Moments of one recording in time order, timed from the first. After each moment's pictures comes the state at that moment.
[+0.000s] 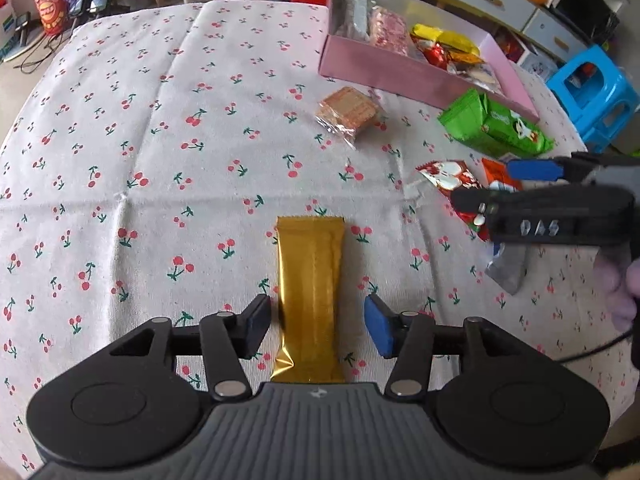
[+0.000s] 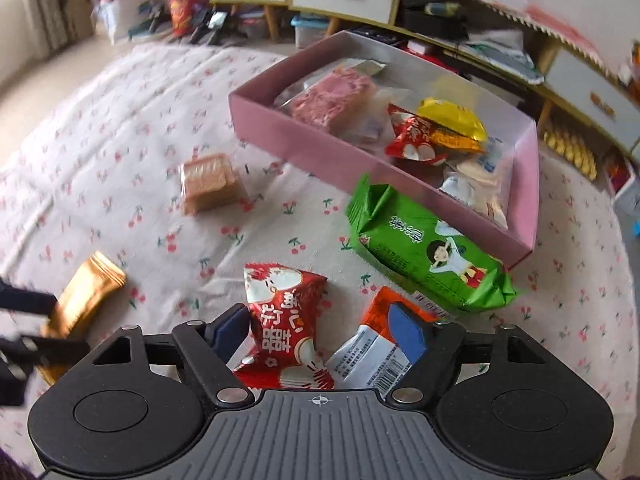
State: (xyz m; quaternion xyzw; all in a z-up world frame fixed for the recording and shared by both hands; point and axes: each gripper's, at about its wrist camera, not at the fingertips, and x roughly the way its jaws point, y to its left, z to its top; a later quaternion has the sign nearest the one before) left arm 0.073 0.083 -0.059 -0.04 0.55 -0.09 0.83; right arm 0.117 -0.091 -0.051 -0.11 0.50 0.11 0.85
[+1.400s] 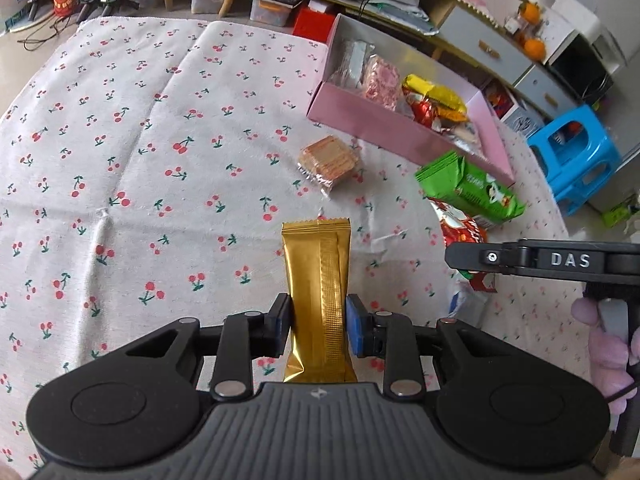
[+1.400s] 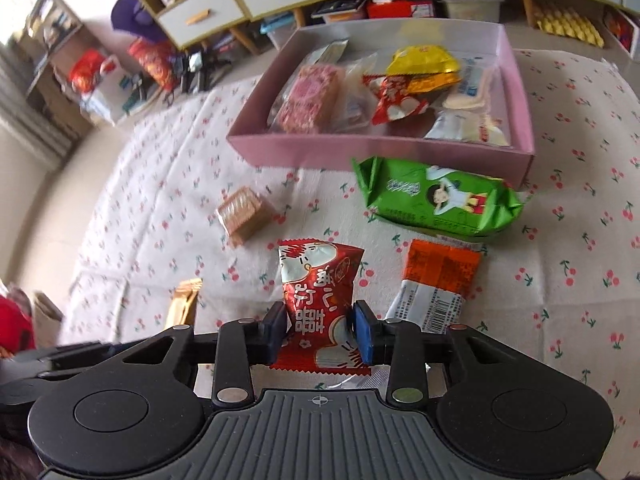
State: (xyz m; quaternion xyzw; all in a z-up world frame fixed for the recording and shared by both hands) left arm 0.085 0.087 -0.044 -0.14 0.52 -0.09 0.84; right arm 0.111 -0.128 -0.027 0.12 0.54 0.11 0.82
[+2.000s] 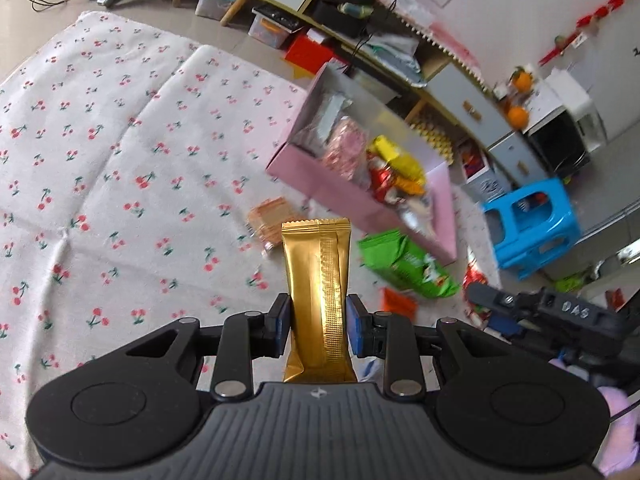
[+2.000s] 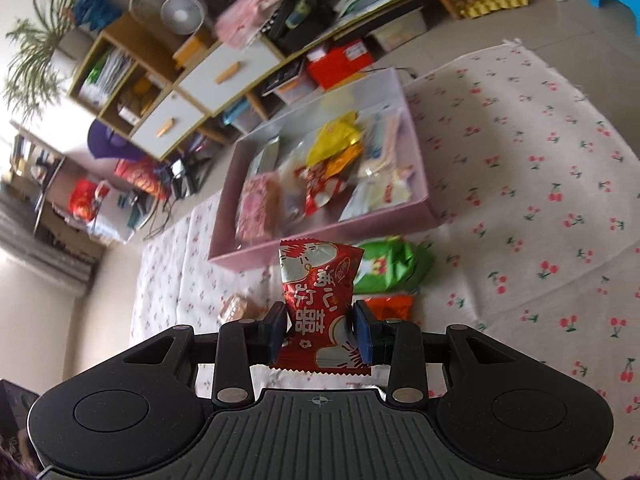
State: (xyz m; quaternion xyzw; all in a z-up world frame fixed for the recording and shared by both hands) left arm 0.108 0.086 -0.012 -0.25 0.48 -0.11 0.83; right arm 0.109 -0.211 0.002 0.28 0.48 0.05 0.83
